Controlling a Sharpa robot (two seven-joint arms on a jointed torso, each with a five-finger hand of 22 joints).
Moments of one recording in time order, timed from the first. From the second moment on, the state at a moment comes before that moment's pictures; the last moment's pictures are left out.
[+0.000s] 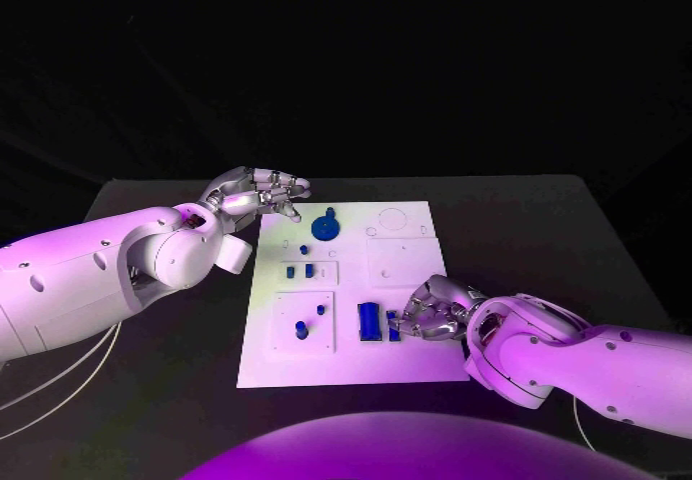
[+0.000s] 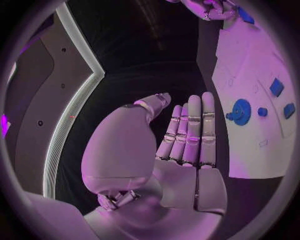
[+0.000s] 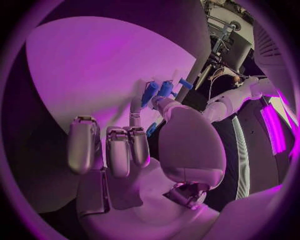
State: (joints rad) left arm 1.14 -0.88 -0.02 1.48 -0.15 -0.13 0.25; left_hand 1.36 -0.19 0.51 0.06 0.26 0.85 0.22 0.30 0.22 0.88 0.16 0.41 0.07 0.93 0.08 1.09 0.27 0.17 0.83 0.18 0.85 0.43; right arm 1.00 -0.94 -0.17 1.88 -1.22 -0.48 -0.55; right_hand 1.07 -0.26 0.37 0.28 0.36 1.10 0.02 0.45 0.63 1.47 -0.04 1.51 1.31 1.47 -0.10 1.55 1.31 0.06 1.46 0.01 1.28 1.31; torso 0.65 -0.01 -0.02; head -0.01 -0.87
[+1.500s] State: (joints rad) left arm 1.14 -0.88 -0.02 1.48 -0.16 -0.12 0.25; left_hand 1.36 -0.19 0.51 0.06 0.26 0.85 0.22 0.30 0.22 0.88 0.16 0.41 0.07 0.93 0.08 1.09 0.27 0.17 0.83 0.18 0.85 0.43; right arm 0.99 -1.00 -0.17 1.91 -1.17 -0.35 -0.48; right_hand 1.16 -0.18 0.10 0.29 0.20 1.10 0.02 0.44 0.61 1.47 -0.04 1.51 1.31 1.47 -0.10 1.55 1.31 0.06 1.46 0.01 1.28 1.31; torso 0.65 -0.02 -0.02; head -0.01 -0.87
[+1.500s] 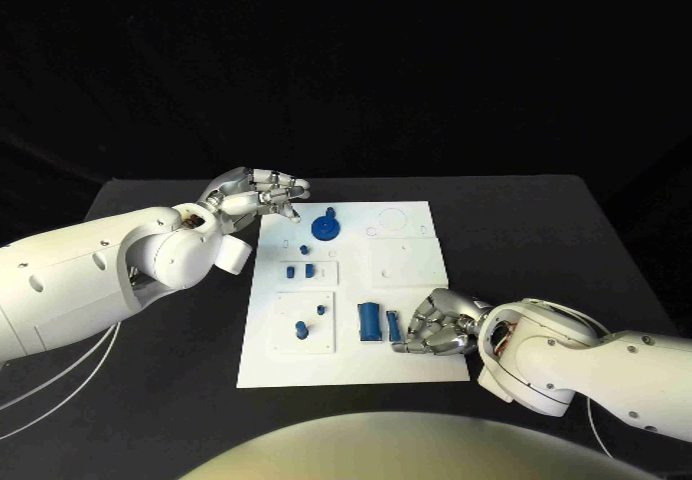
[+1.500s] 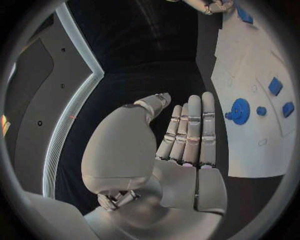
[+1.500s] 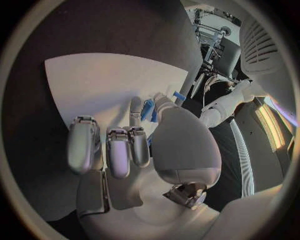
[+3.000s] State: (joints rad) left arm 1.14 -0.88 -0.02 1.48 -0.16 -0.12 0.24; left_hand 1.37 -0.19 0.51 0.07 0.26 0.85 0.22 0.30 0.22 0.88 0.16 0.41 0.07 0.93 0.08 1.08 0.27 0.17 0.83 0.18 0.85 0.43; right arm 1.00 -0.97 -0.17 1.86 -1.15 -0.34 -0.46; right_hand 1.14 -0.14 0.06 0.29 0.22 1.11 0.02 0.44 0.60 1.47 -0.04 1.51 1.31 1.47 -0.10 1.55 1.31 0.06 1.46 0.01 1.29 1.31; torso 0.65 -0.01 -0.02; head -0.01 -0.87
